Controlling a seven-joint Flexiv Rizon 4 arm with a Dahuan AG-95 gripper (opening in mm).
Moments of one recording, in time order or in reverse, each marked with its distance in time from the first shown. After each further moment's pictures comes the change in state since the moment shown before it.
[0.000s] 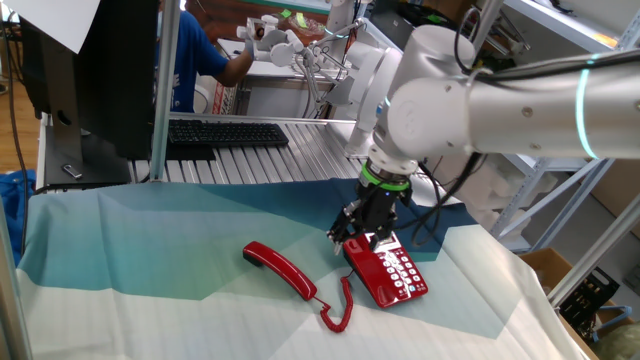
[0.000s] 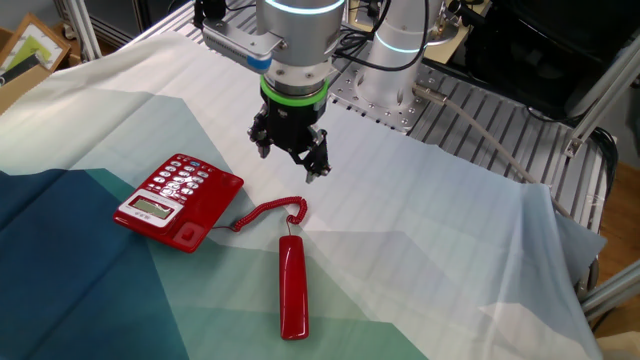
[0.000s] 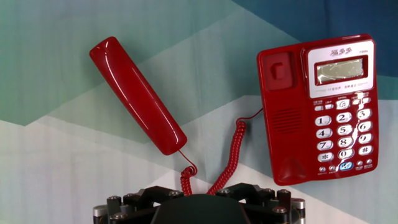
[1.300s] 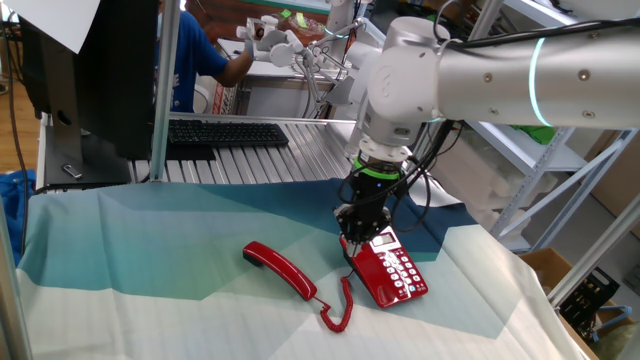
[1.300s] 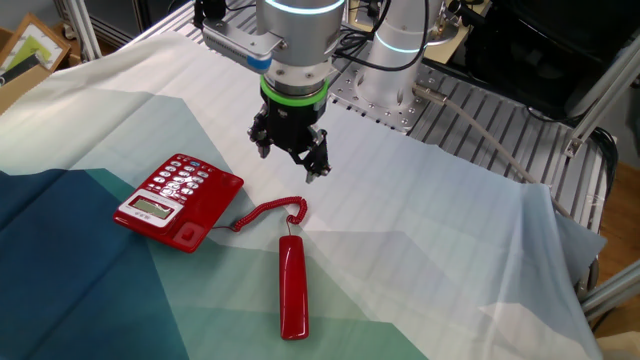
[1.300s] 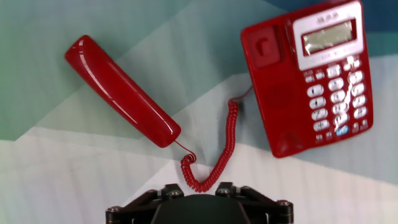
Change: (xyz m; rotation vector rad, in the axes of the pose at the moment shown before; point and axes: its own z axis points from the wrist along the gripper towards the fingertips) arm -0.001 0.001 0.002 0.002 0.123 0.140
